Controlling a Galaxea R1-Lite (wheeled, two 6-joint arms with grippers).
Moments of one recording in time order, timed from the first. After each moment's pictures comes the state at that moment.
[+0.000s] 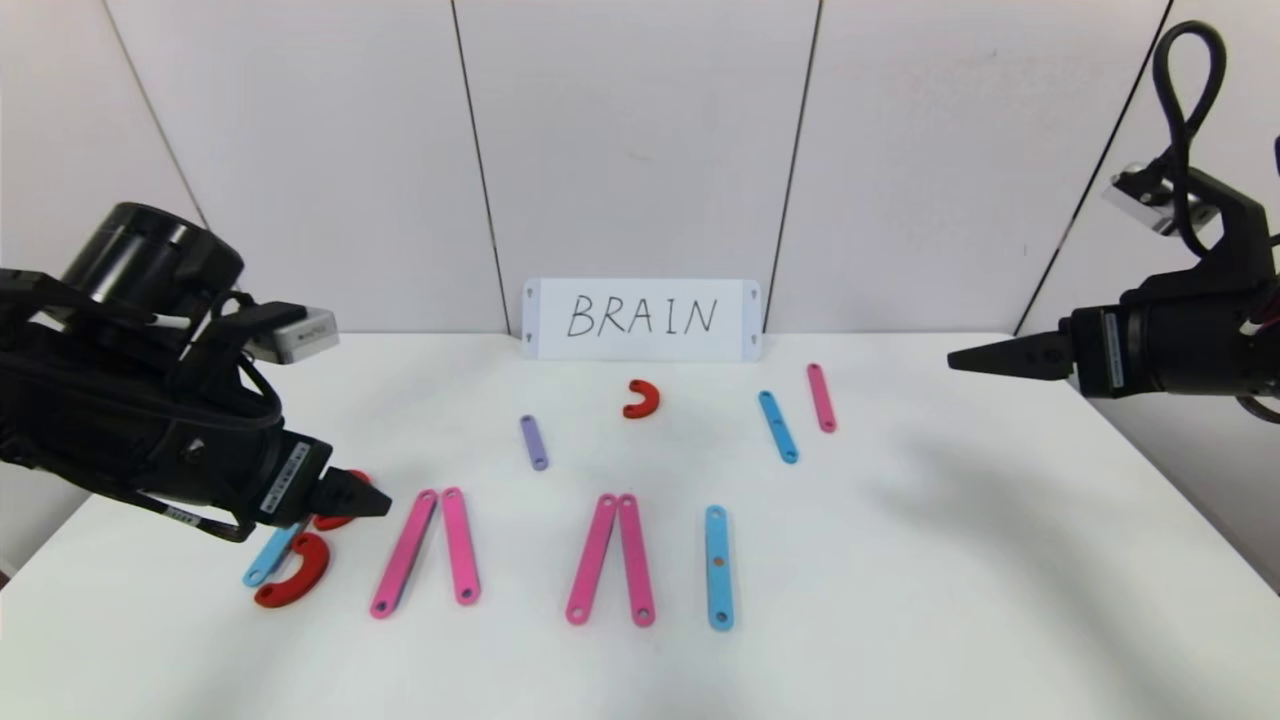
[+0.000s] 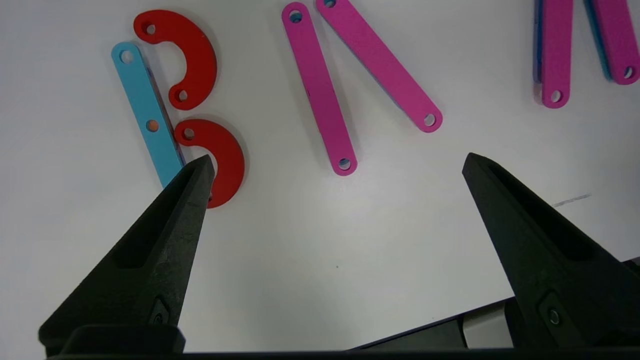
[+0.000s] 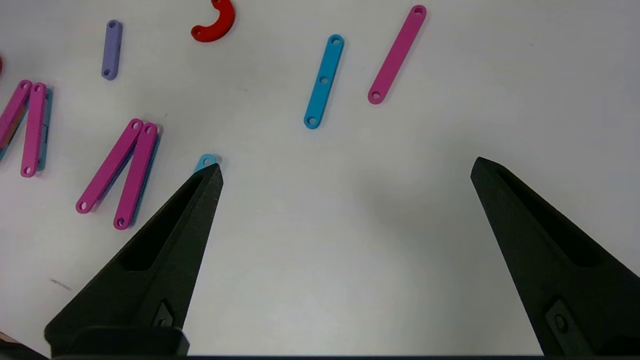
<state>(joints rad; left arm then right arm) -0.19 1.54 -1.15 0.57 -0.08 0.10 0.11 1.49 -1.14 0.24 0.29 -0.01</state>
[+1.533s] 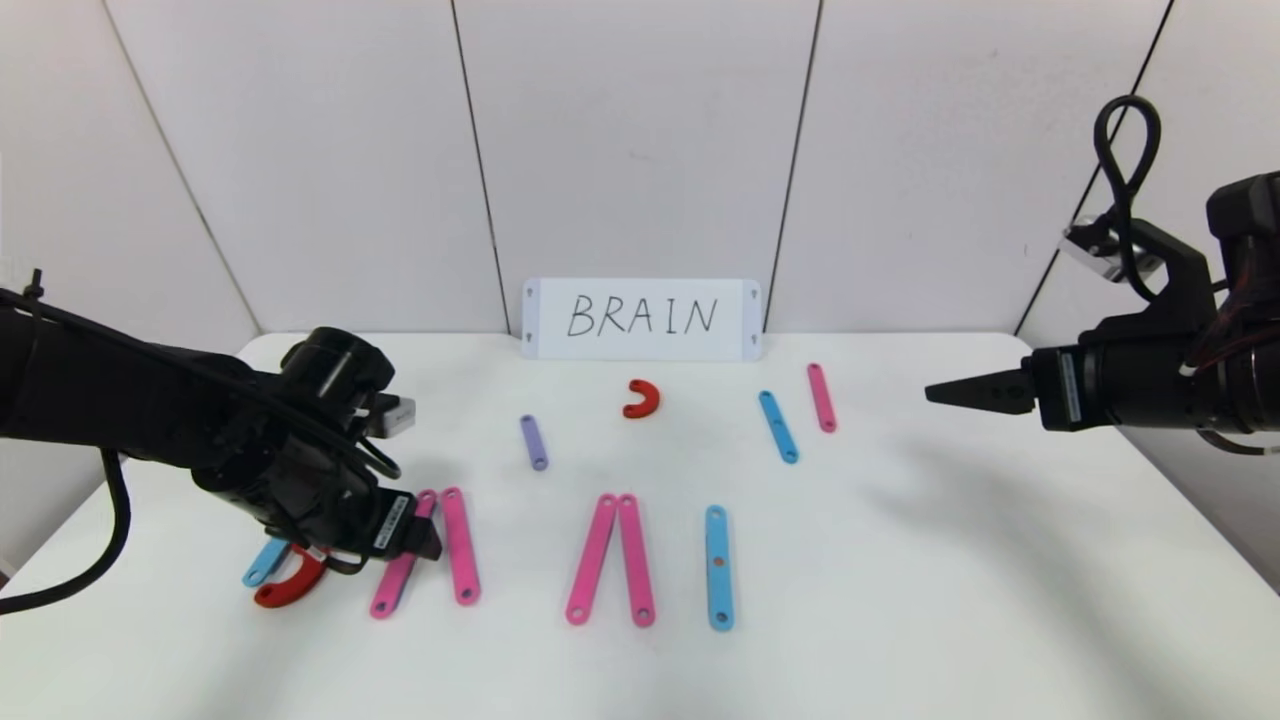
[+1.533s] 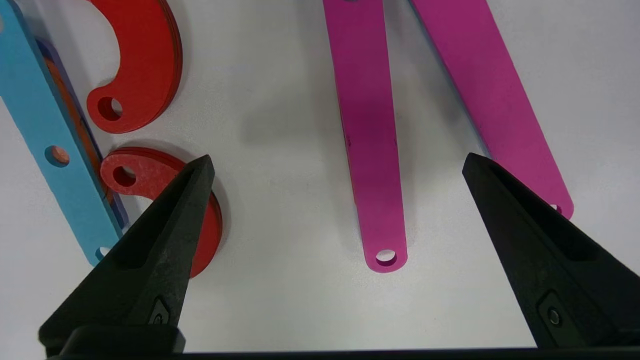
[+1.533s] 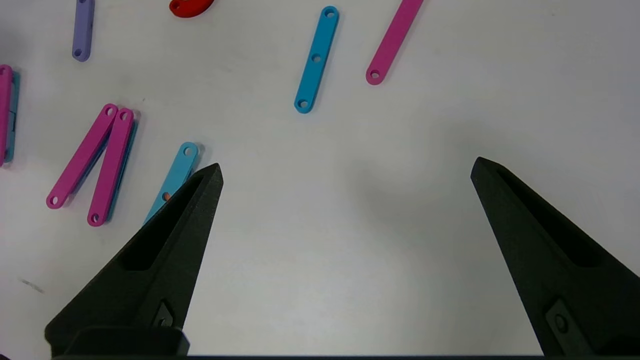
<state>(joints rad) -0.22 1.84 -1.04 0.34 0.03 -0.03 0.11 1.53 -1.04 0.14 0.29 -0.02</state>
